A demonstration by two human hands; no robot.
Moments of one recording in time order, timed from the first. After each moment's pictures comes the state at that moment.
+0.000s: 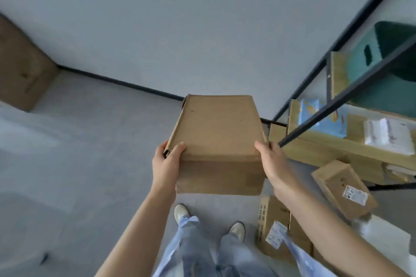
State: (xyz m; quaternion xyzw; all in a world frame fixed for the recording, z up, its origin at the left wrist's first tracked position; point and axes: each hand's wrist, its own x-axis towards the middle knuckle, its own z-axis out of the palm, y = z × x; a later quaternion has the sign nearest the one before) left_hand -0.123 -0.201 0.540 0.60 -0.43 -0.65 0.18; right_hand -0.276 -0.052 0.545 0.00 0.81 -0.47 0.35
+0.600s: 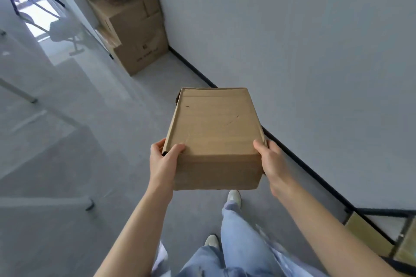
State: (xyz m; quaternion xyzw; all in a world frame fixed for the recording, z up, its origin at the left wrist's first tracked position) left_hand 0.054 -0.488 0.529 0.68 -0.28 -0.57 0.37; right_hand -0.160 -0.437 0.537 -0.18 0.74 -0.43 0.49
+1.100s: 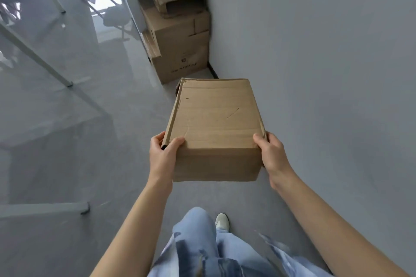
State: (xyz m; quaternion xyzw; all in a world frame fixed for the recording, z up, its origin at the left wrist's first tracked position) left_hand 0.040 -0.767 0.536 0.71 -0.19 -0.50 0.47; right_hand -0.182 -0.782 0.554 -0.32 0.68 -0.37 0.54
